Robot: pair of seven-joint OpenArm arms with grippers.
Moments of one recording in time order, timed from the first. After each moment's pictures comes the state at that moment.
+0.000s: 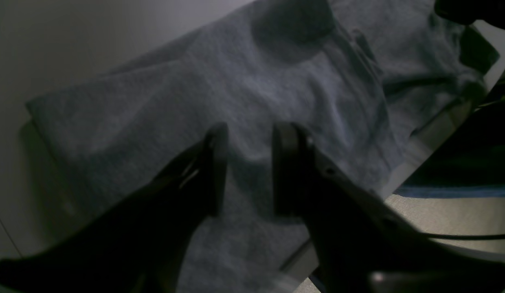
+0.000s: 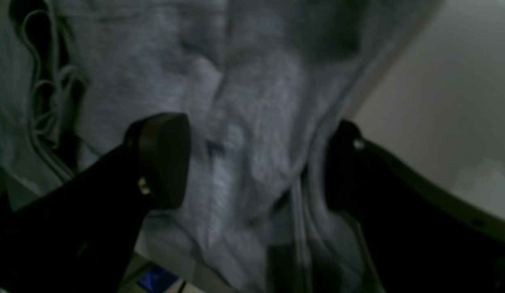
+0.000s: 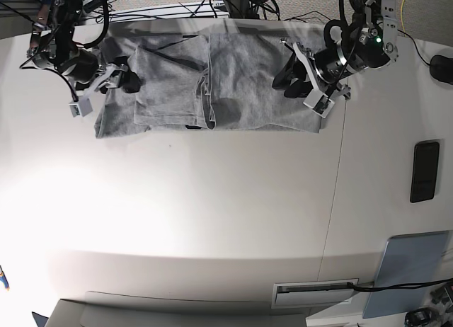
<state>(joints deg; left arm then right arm) 22.6 -13.1 -3.4 113.7 -34.2 -33.0 52.8 -19.7 16.5 23.5 96.3 48.1 26.2 -64.0</state>
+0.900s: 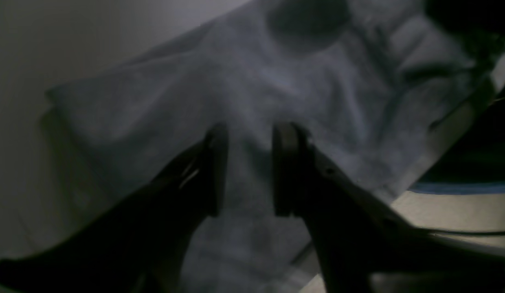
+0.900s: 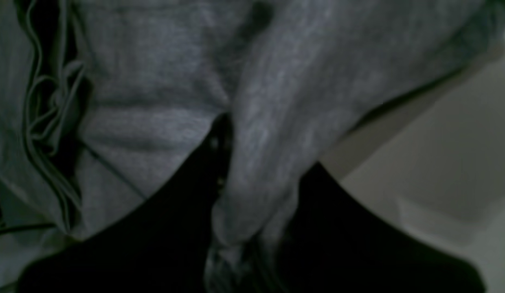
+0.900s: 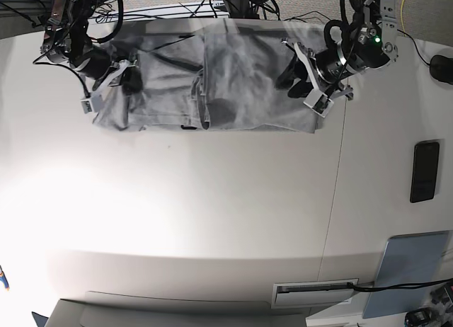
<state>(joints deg) 22.6 -13.1 -3.4 113.7 -29.8 -33.0 52.9 -19.9 12.5 25.2 96.0 41.9 30.3 -58.7</state>
